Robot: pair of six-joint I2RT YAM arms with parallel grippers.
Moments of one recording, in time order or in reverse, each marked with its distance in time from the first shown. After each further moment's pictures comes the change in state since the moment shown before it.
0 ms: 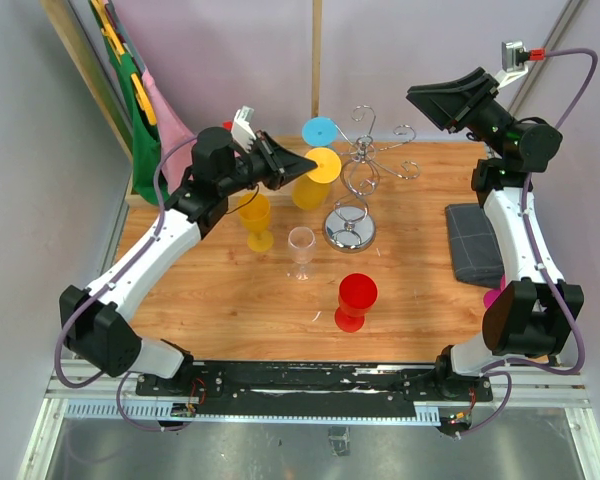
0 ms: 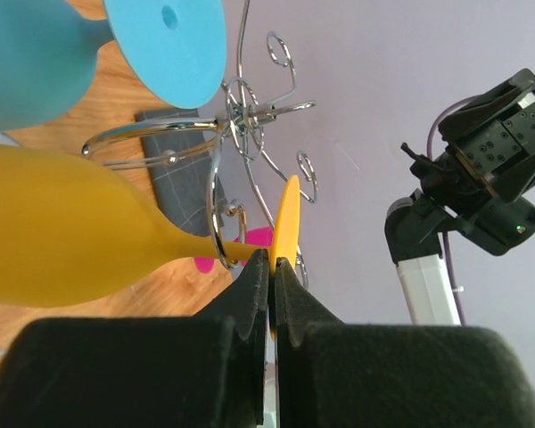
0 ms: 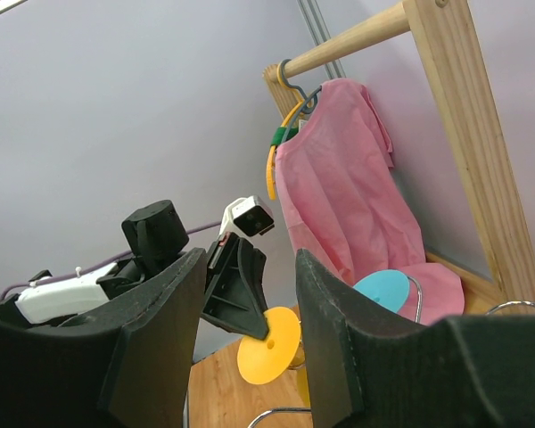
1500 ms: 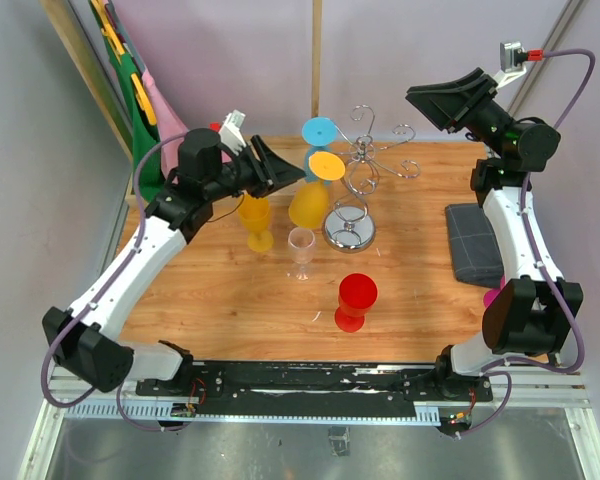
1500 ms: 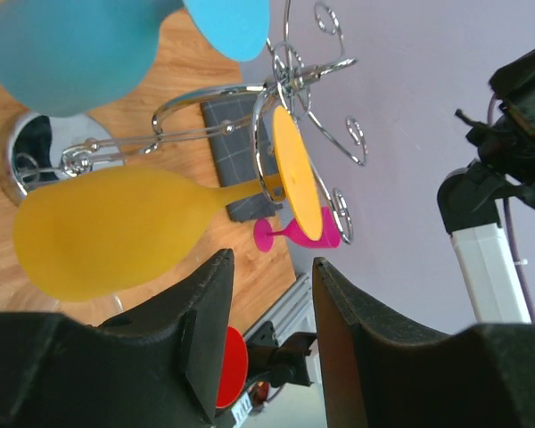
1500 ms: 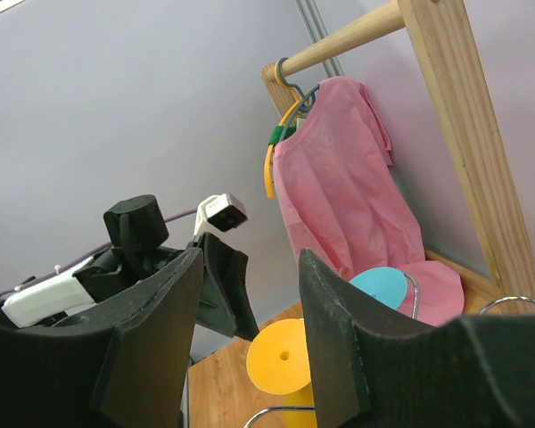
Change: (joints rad) left arm 0.018 -0.064 0.029 -0.235 -0.008 0.187; right arm 0.000 0.008 -0.003 0.005 0.000 0.001
